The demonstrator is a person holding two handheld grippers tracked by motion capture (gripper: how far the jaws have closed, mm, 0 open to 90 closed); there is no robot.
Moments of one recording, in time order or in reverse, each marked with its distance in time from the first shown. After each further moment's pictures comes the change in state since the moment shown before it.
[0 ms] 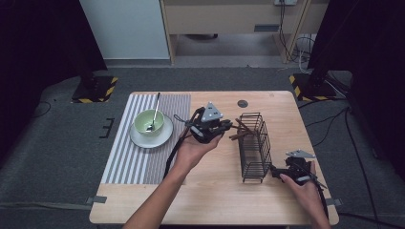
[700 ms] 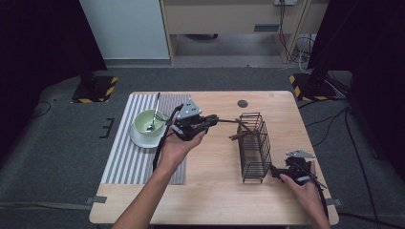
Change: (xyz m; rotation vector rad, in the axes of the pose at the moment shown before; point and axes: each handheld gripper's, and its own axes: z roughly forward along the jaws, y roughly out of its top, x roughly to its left) left arm 0.025 -0.010 -0.033 -0.093 -0.012 -0.046; right arm 0.000 0.000 0.000 0.000 -0.001 0.000
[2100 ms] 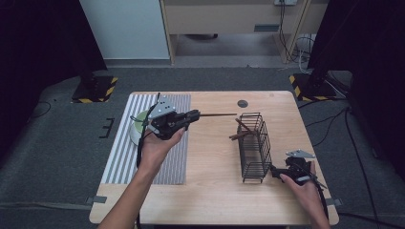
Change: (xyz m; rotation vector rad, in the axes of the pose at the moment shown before) left arm 0.028 -0.007 -0.049 -0.100 0.037 -0.050; right arm 0.000 0.000 0.000 0.000 0.000 0.000
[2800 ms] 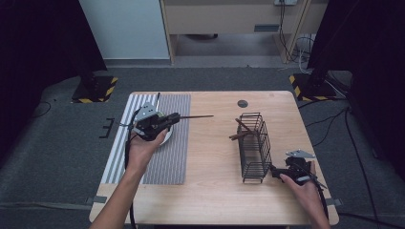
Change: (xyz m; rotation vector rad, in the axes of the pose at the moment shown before) left arm 0.049 -0.042 -0.015 0.052 0.120 -0.047; right arm 0.000 0.000 0.000 0.000 0.000 0.000
